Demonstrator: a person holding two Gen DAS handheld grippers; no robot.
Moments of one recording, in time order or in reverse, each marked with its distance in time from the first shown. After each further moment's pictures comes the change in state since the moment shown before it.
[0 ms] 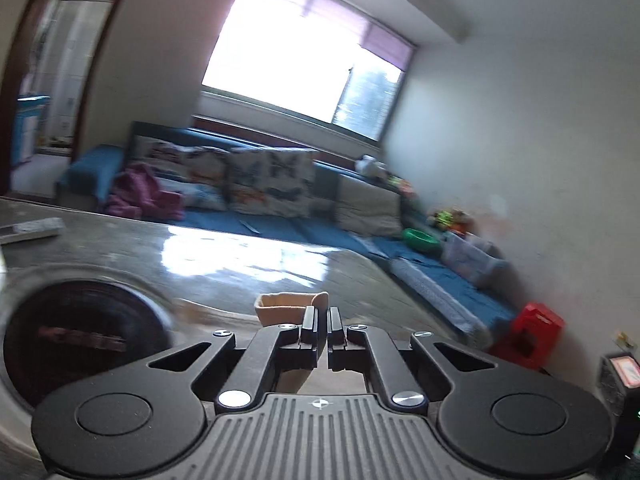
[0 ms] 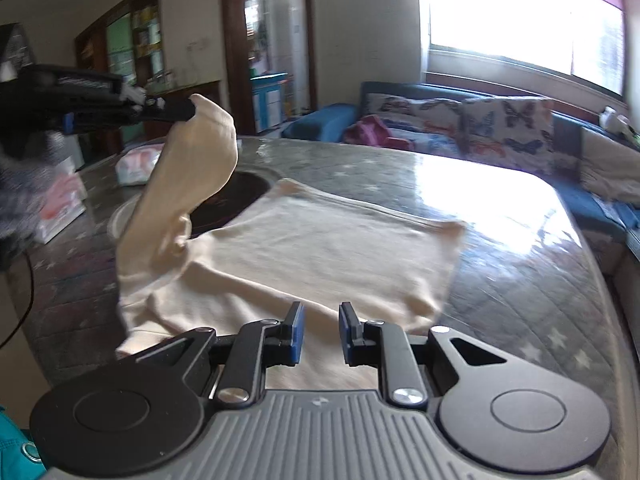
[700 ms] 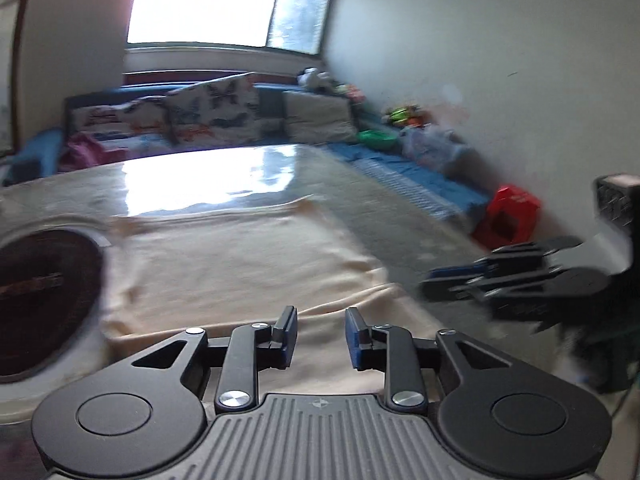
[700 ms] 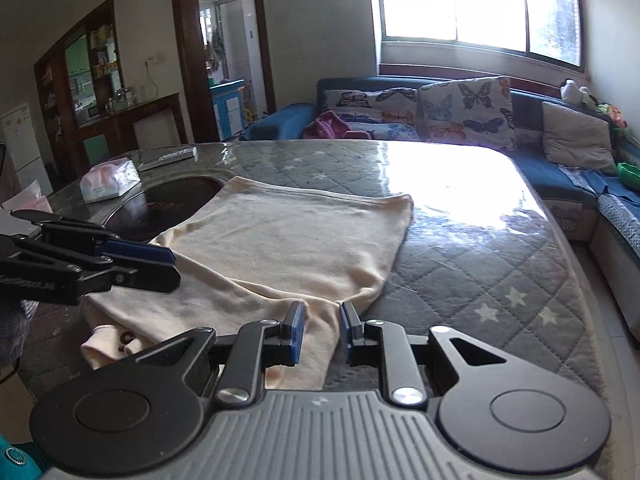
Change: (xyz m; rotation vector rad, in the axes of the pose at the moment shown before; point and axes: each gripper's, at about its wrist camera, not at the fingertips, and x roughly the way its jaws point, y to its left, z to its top) left arm 0.027 -0.008 -0.072 0.221 0.252 -0.013; right arm 0.003 -0.021 -0.013 0.070 0.004 -0.045
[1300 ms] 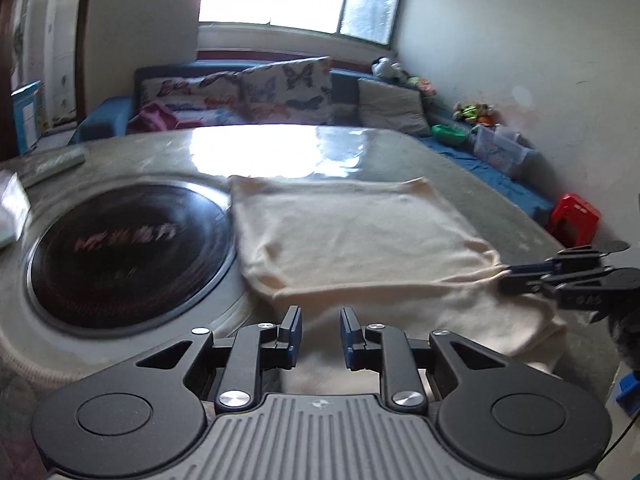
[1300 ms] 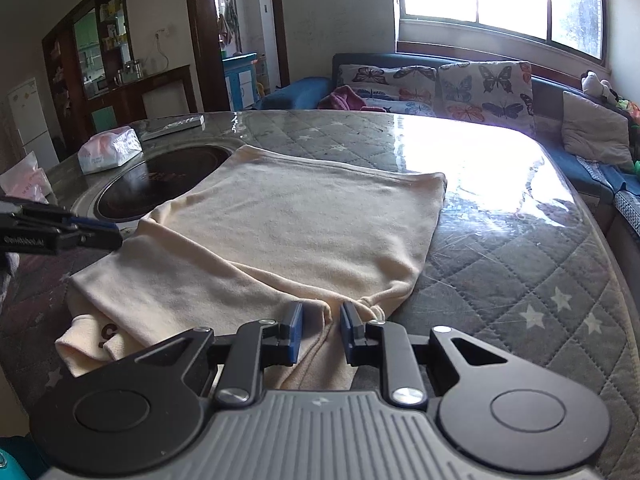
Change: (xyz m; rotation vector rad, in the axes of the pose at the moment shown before) left arm -0.012 0.061 -0.012 -0.080 0.021 0.120; right arm 0.043 0.009 -0.002 -0.023 0.071 0.010
